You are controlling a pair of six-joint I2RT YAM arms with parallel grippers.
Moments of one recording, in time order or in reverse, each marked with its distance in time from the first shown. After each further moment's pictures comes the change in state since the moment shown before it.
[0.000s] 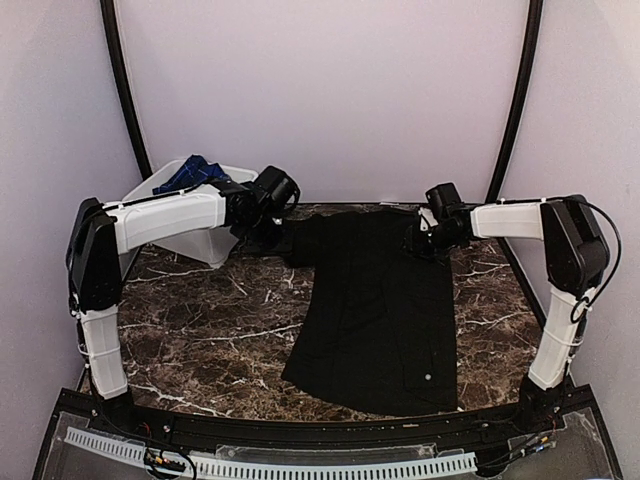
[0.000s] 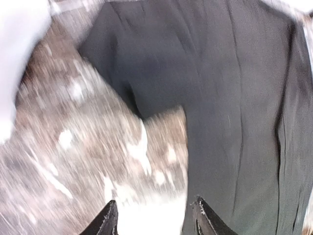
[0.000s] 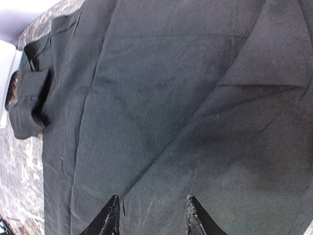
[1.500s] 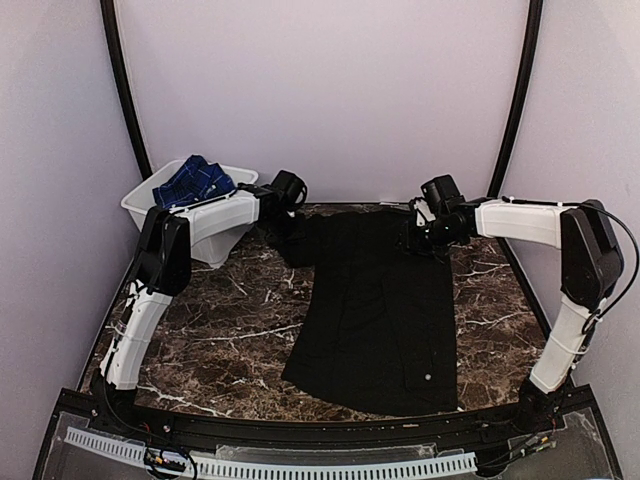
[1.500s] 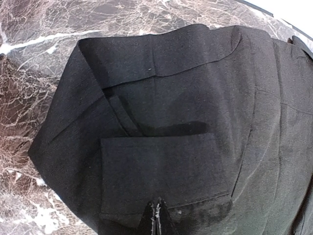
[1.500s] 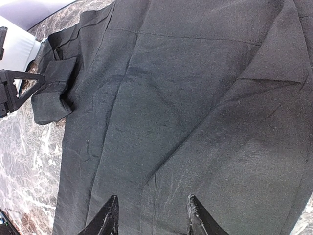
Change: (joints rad) left arm 0.175 0.551 0.563 0.067 0.058 0.046; right arm 0.090 -0.120 -0.014 -0.080 0.060 0.009
